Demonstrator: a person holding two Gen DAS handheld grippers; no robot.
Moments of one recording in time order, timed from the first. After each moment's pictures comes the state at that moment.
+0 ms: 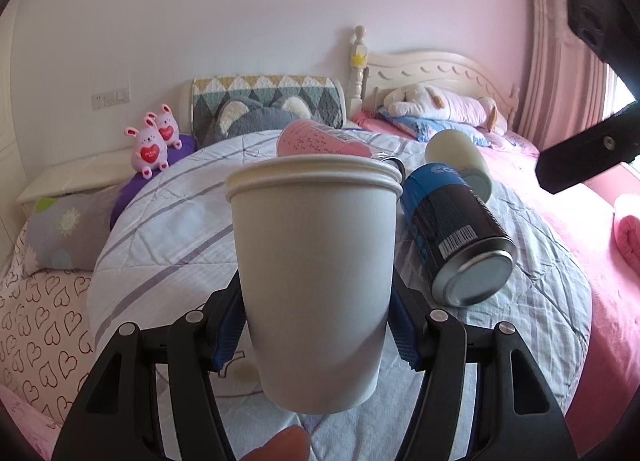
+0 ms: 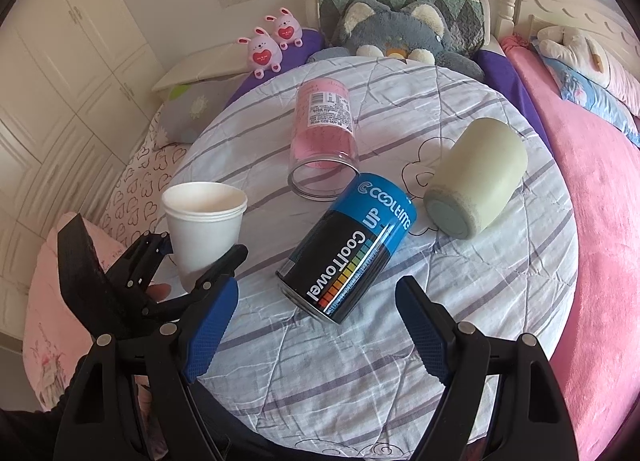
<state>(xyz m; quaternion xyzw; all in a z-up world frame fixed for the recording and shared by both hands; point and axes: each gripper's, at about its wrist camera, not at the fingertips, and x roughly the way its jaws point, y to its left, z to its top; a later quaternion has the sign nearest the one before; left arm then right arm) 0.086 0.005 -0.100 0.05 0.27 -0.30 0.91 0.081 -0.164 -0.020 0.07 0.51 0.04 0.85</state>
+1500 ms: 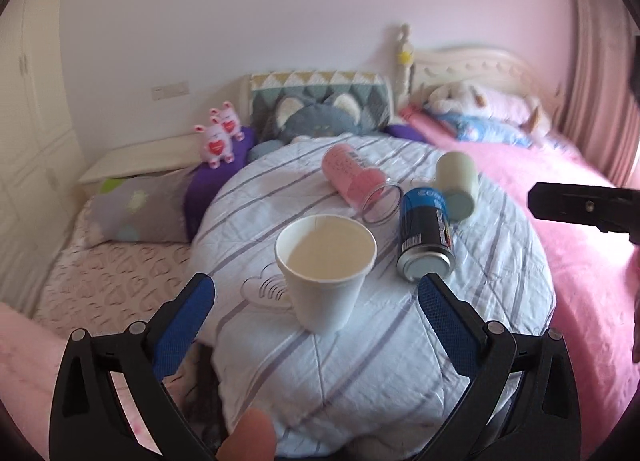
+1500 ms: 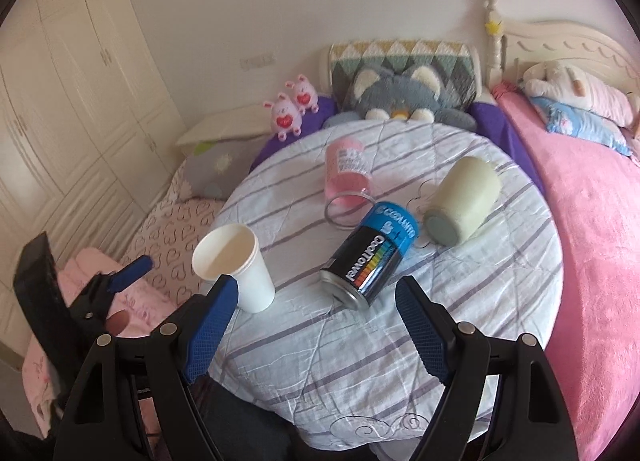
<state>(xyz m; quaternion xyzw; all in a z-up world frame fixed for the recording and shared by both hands) -0.003 0.030 0.002 0.07 0.32 -0.18 0.93 -0.011 -0.152 0.025 0.10 0.38 0.04 0.92</state>
